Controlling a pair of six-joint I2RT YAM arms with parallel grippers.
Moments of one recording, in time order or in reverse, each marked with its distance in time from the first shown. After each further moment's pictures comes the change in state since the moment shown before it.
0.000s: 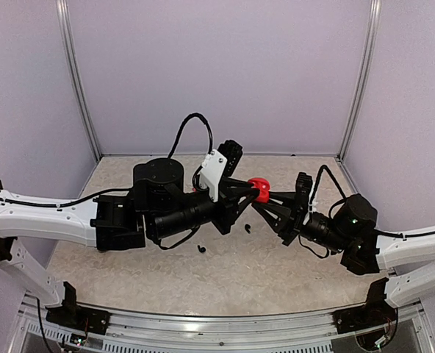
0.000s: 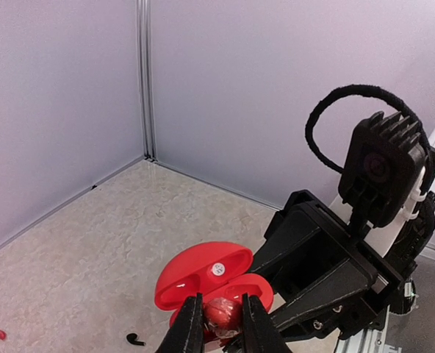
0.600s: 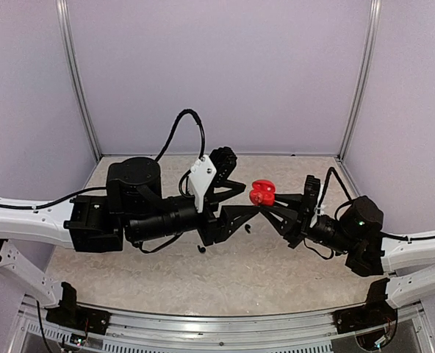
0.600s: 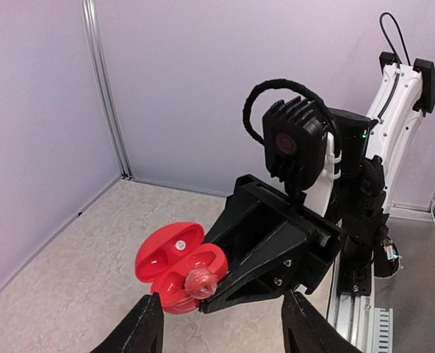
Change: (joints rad) left arm -0.053 -0.106 -0.019 -0.081 0.081 0.142; right arm -0.001 -0.055 -0.030 -0.002 -0.040 0.000
